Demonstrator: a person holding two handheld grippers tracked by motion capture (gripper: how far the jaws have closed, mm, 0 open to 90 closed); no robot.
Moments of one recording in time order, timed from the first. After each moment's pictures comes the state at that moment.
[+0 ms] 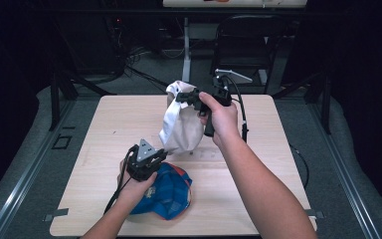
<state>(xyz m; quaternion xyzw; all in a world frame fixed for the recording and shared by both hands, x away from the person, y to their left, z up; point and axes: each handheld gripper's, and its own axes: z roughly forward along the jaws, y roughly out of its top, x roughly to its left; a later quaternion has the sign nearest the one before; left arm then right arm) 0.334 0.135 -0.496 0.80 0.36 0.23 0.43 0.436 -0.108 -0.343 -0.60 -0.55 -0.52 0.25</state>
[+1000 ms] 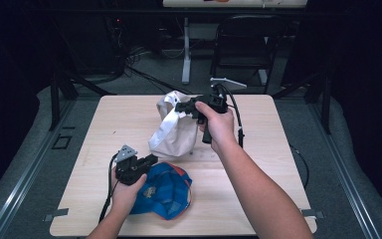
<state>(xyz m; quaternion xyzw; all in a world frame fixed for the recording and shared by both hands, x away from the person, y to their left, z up) 0.336 0.176 -0.530 0.72 0.45 0.13 0.51 0.437 -0.100 -0.367 -0.61 -0.57 -0.49 0.24</state>
